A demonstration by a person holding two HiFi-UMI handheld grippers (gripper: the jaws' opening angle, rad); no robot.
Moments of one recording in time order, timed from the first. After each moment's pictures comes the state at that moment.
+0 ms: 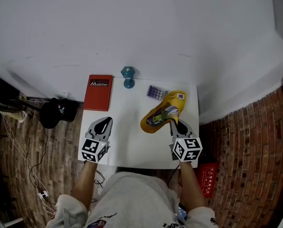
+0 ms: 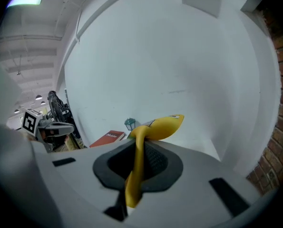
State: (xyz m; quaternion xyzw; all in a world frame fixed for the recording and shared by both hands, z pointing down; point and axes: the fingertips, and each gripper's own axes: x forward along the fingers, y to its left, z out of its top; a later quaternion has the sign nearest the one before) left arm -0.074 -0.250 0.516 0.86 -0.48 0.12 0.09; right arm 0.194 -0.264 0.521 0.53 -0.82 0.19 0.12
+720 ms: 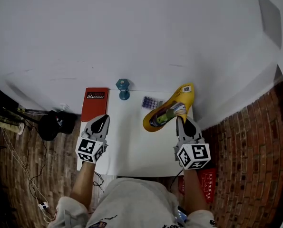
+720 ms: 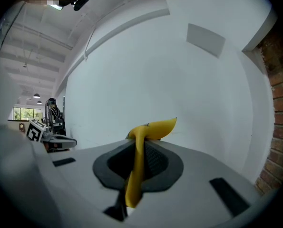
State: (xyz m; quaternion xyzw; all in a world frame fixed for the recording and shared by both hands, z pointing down) left arm -0.063 -0.290 0.454 0.87 -0.49 0.07 0.03; right arm 0.219 -0.274 0.393 0.57 -0.82 0.07 0.03
